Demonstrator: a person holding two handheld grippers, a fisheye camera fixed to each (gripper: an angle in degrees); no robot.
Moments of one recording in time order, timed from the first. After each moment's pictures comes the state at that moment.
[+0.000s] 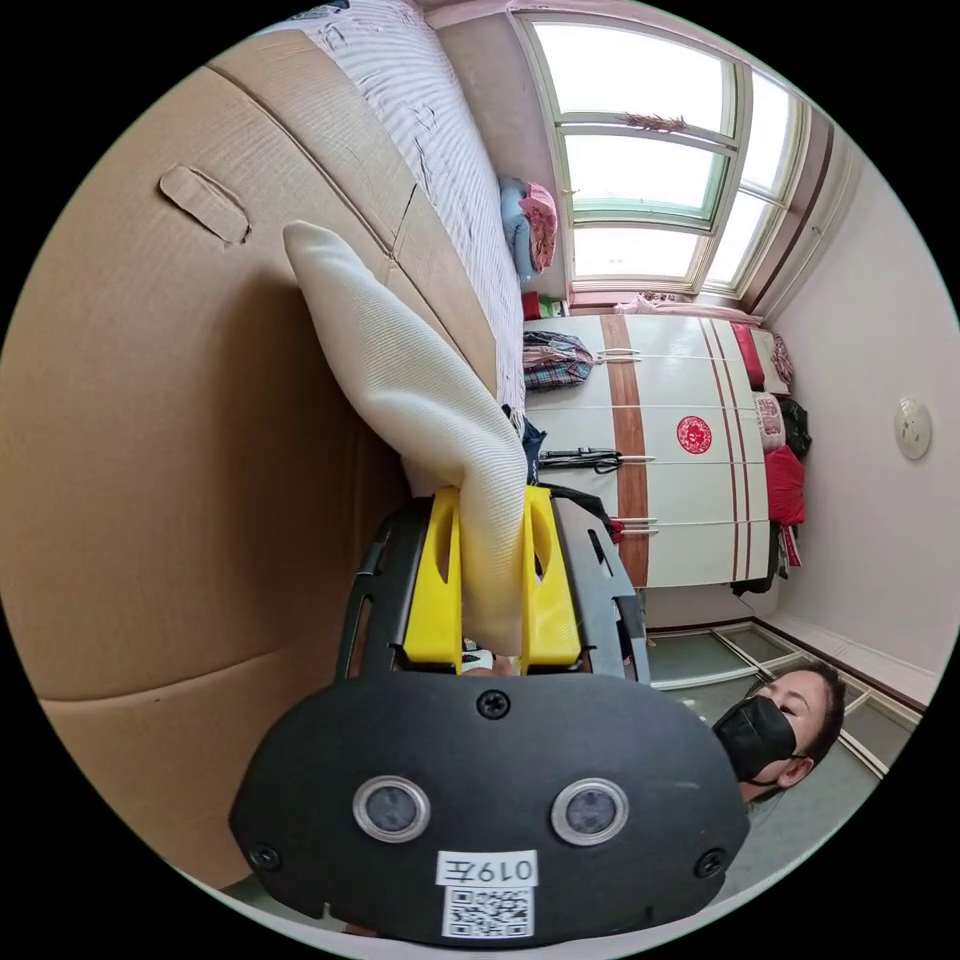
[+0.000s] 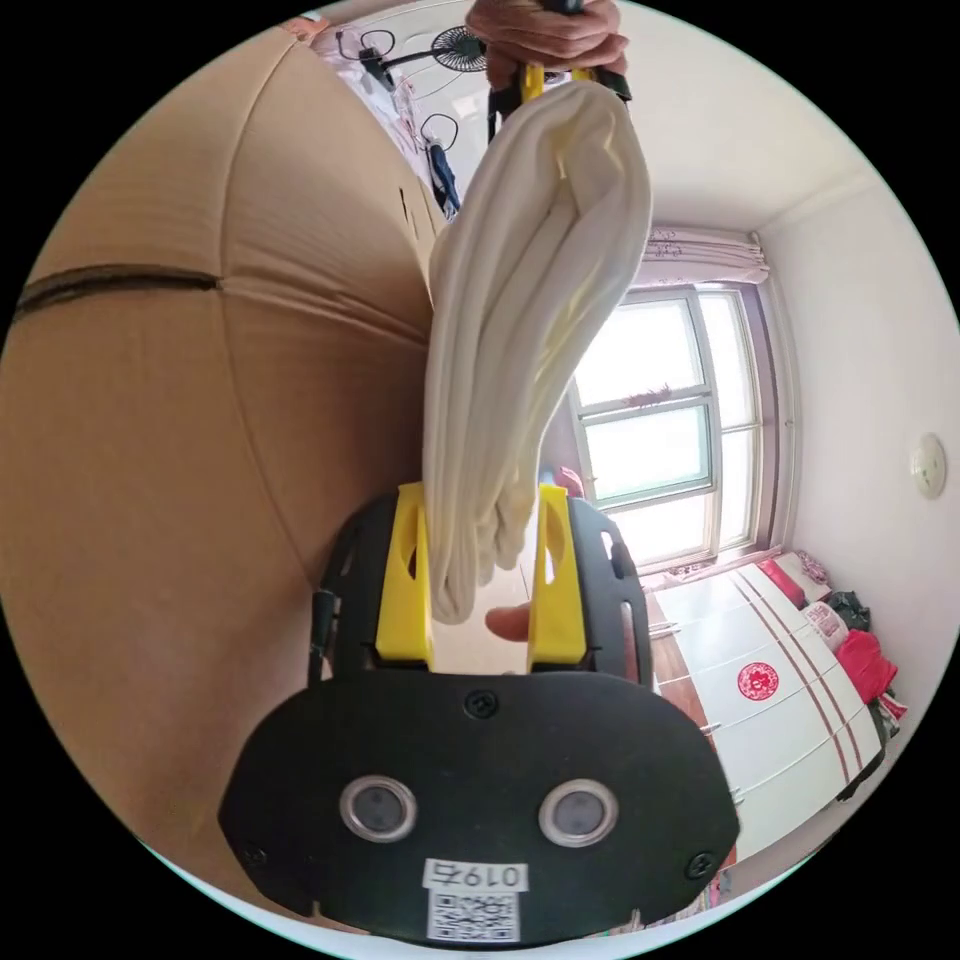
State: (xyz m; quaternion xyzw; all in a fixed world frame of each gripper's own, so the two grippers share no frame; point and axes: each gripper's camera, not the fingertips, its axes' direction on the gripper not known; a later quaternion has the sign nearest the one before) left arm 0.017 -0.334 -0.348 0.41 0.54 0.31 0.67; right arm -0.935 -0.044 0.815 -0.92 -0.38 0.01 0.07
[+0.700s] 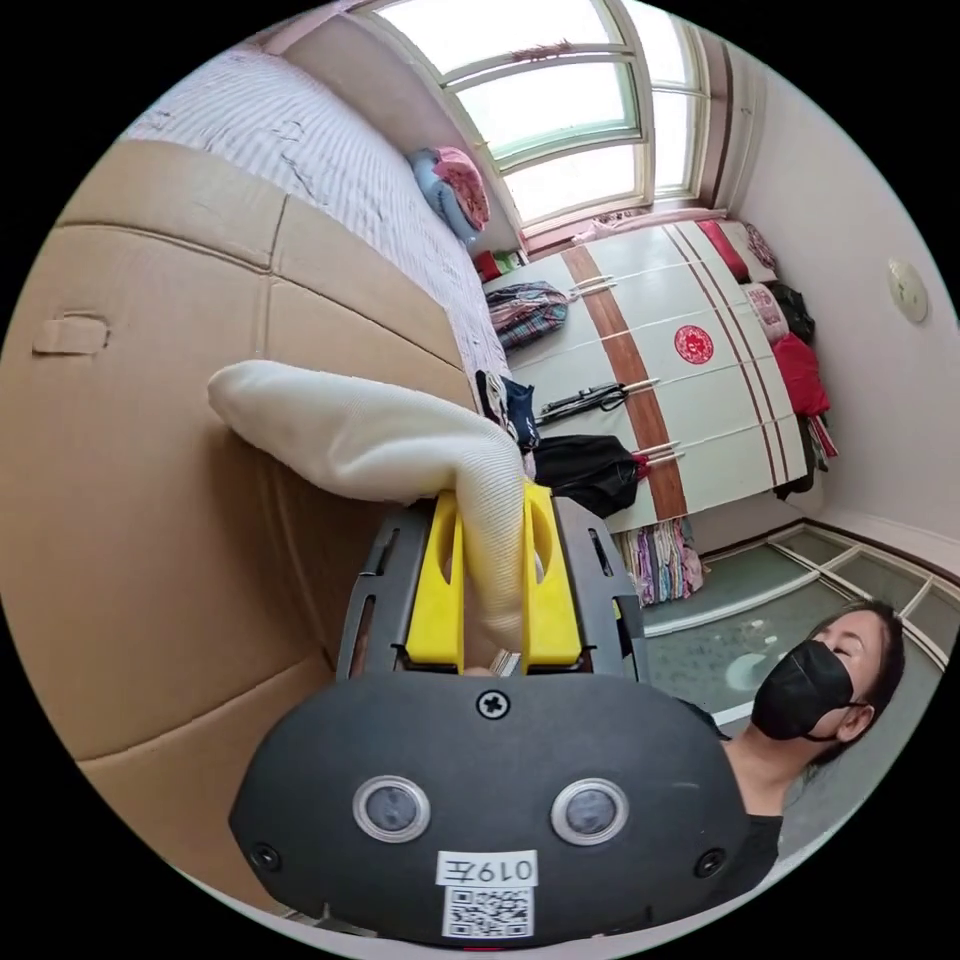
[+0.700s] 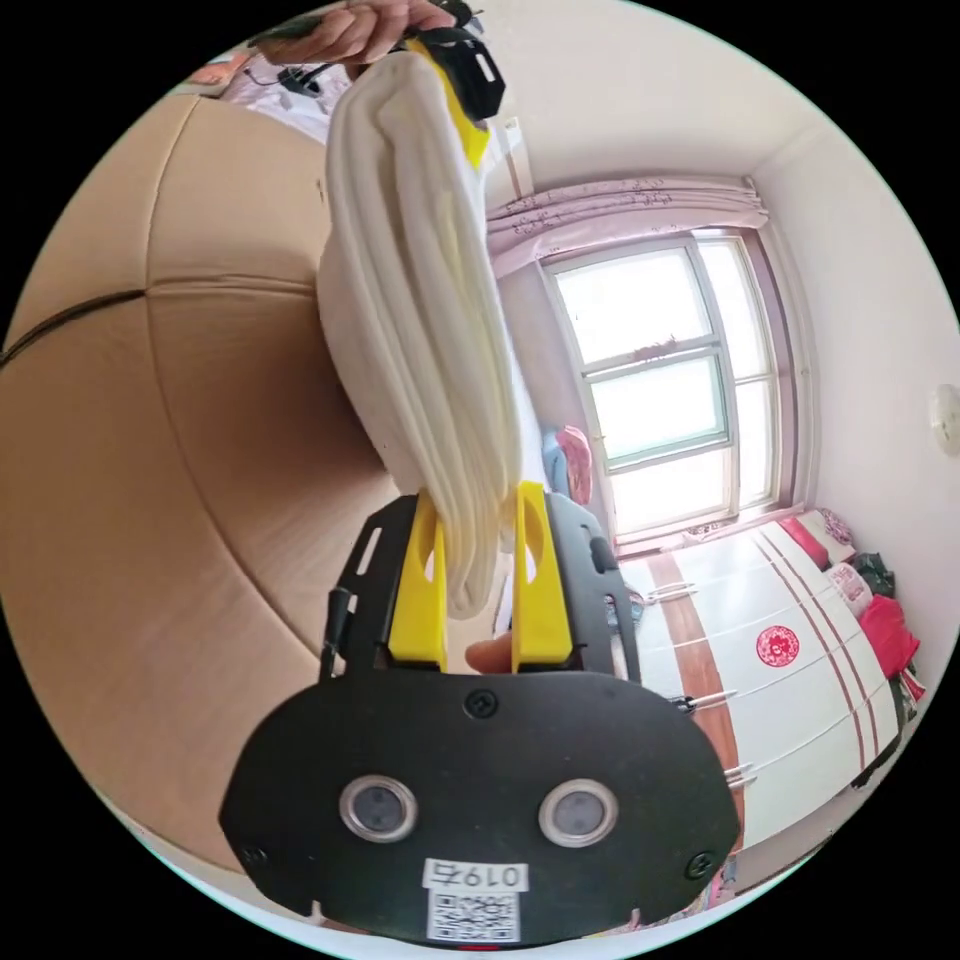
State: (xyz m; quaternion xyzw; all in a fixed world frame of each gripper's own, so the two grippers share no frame) left arm 0.200 -0.239 -0.464 0.46 0.43 0.41 0.66; right arm -0.902 -0.190 0.808 -0.94 -0.34 0.02 0.01
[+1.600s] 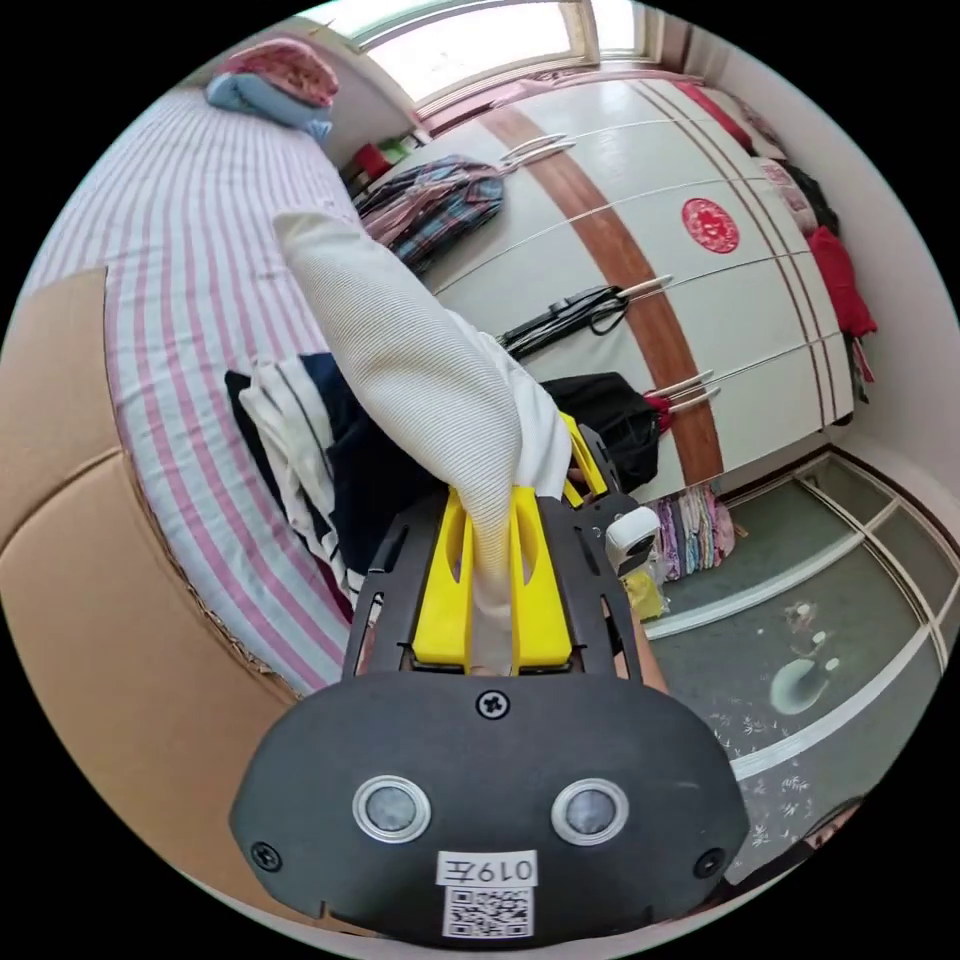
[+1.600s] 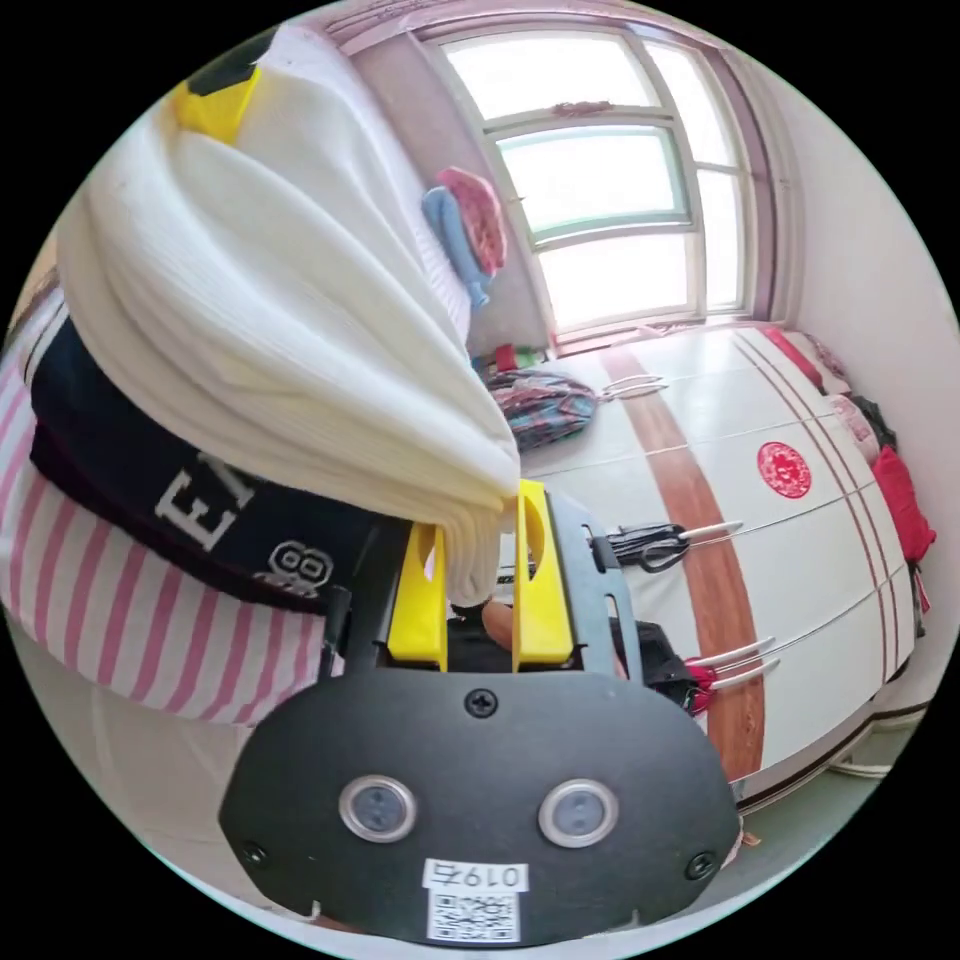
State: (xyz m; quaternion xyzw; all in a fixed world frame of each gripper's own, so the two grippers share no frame) left arm 1.015 -0.268 -0.784 0.39 0.34 0.54 0.66; right arm -0.597 -0.599 0.334 -0.92 -0.29 -0.10 -0.24
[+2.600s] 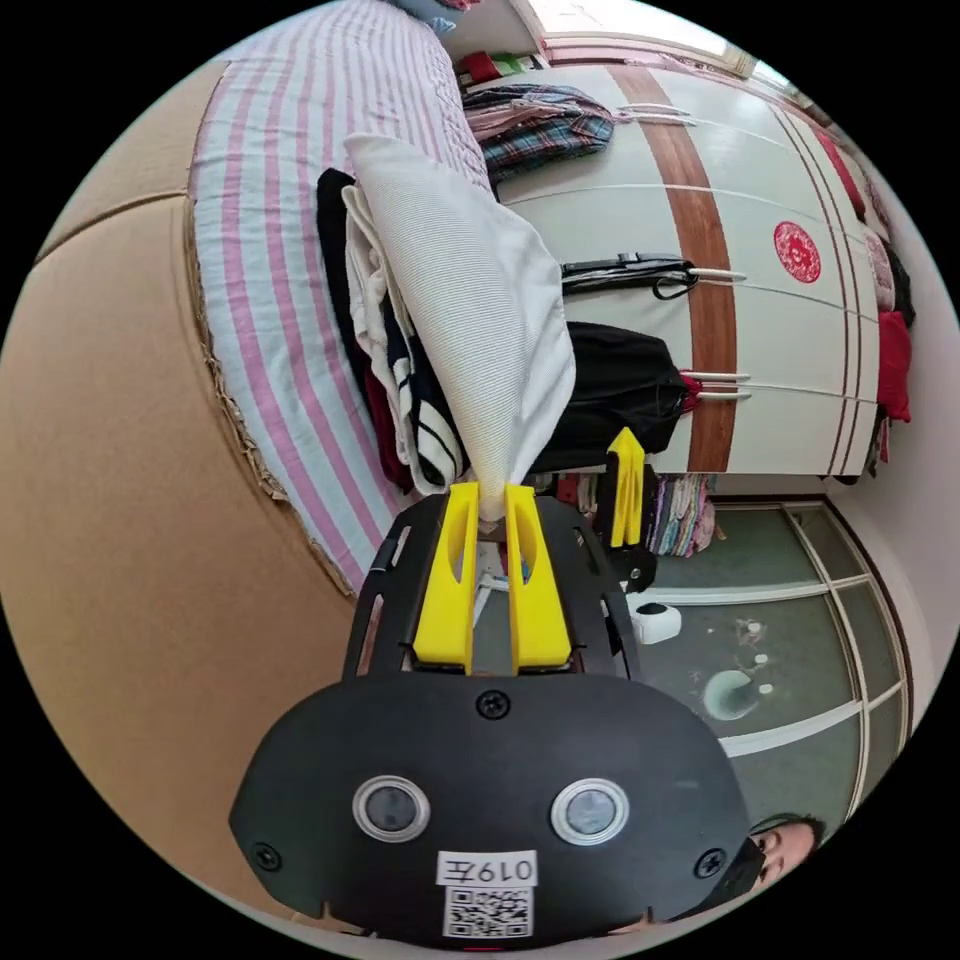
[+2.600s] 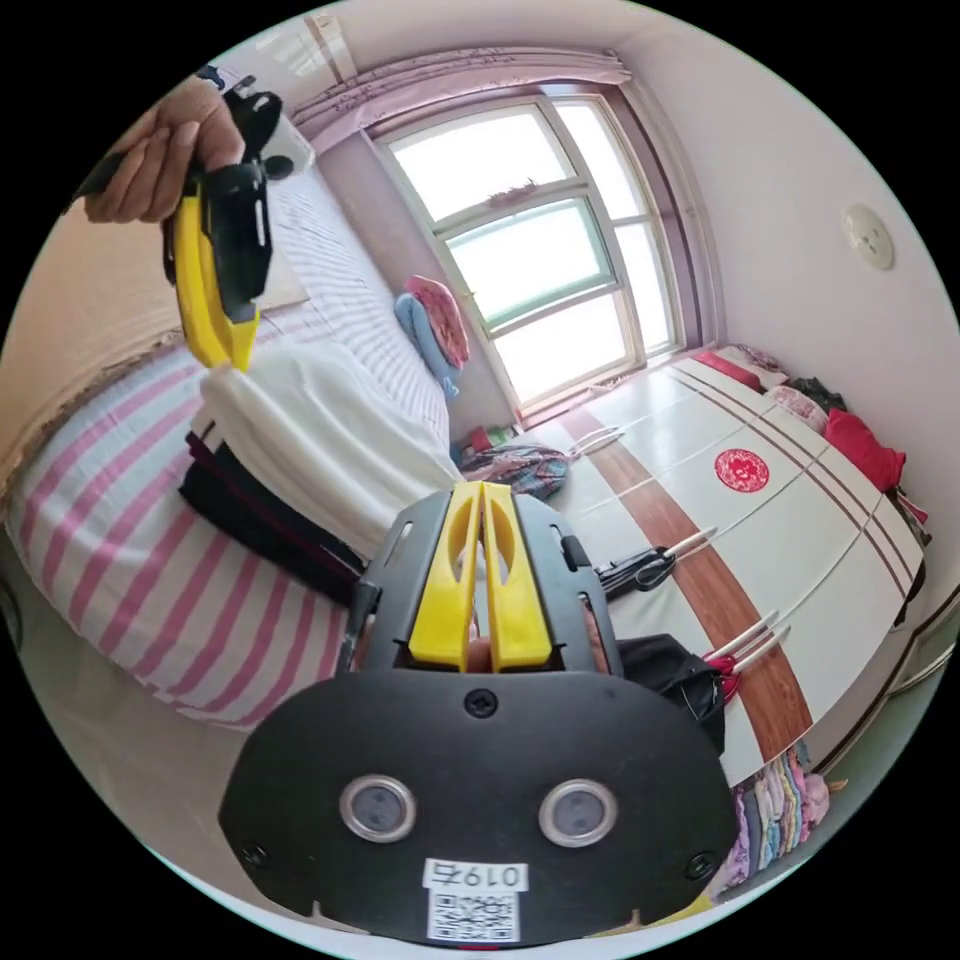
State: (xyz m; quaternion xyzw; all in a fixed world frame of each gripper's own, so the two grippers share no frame) left arm 0.983 -0.273 -0.778 0.28 0.33 0.51 0.75; right arm -0.635 -0.643 0.467 -0.97 -0.23 -0.11 -0.05
